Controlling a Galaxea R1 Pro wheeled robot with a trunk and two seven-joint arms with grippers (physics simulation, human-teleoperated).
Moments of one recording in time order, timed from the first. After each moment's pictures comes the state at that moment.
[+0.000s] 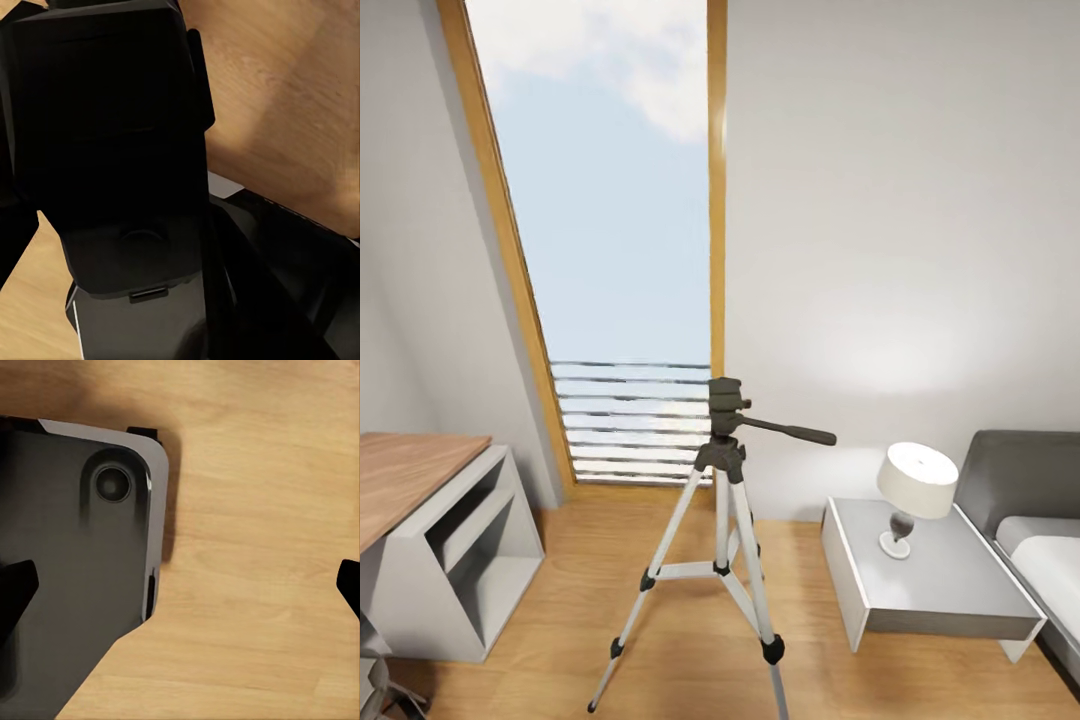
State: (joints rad) left arm -0.23 0.01 -0.55 0.00 1.00 -0.04 0.06; right arm -0.12 -0.16 -0.09 0.03 0.19 -0.07 0.13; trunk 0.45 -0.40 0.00
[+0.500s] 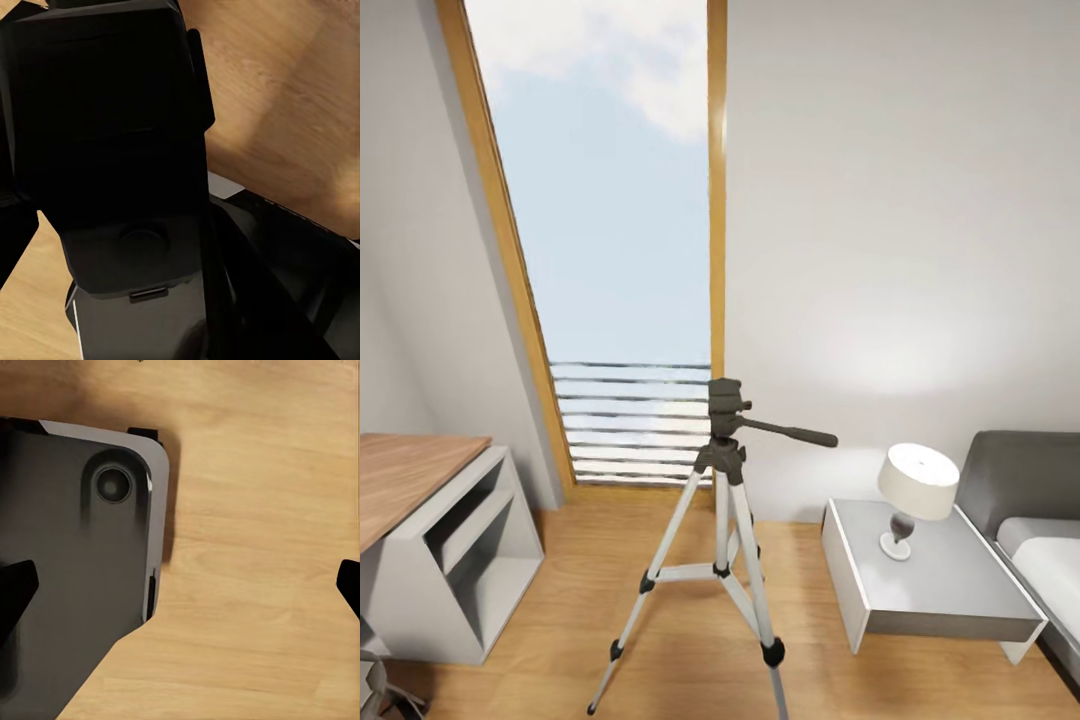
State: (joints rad) left arm -0.23 0.01 -0.55 0.00 1.01 -0.04 0.06; right arm -0.12 -0.16 -0.09 0.03 0.19 -0.07 0.13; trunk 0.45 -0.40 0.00
